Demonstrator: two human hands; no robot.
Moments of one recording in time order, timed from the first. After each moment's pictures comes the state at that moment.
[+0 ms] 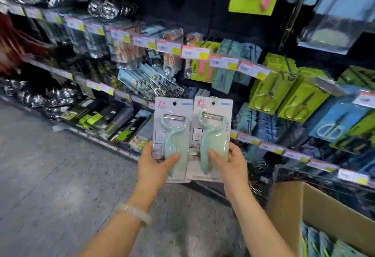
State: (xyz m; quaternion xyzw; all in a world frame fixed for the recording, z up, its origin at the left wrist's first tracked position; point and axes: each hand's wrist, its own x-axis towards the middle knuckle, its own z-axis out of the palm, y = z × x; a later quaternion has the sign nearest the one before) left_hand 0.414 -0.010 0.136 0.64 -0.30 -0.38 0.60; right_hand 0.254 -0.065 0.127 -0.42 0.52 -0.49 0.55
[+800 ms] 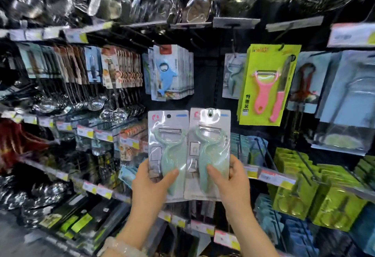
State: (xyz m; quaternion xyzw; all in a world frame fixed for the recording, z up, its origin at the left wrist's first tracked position) left_hand 0.523 -0.171 0.286 0.57 -0.39 -0.29 0.66; right_hand 0.374 -0.228 0.272 -0.52 0.39 -0.60 0.47
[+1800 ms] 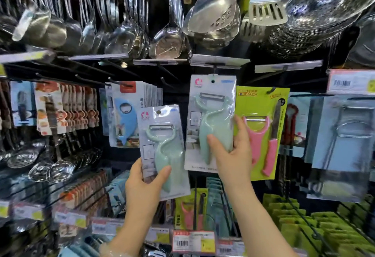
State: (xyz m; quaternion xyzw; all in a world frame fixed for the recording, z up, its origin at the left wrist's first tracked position) left_hand 0.536 -0.364 0.340 0.46 -0.46 -0.30 0.70; right_hand 0.380 -0.381 0.395 -0.56 0.33 -0.72 0.23
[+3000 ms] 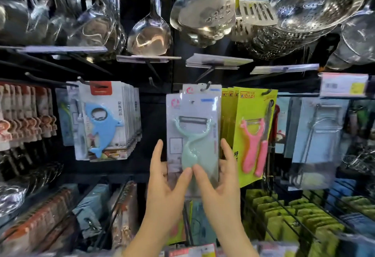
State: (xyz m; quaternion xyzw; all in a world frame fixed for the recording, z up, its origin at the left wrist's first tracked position) left_hand 0.513 -0.388 0.356 0.29 -0.58 -0.37 0.66; right_hand 0.414 -0.370 0.357 -0.54 0.39 -0.71 0.22
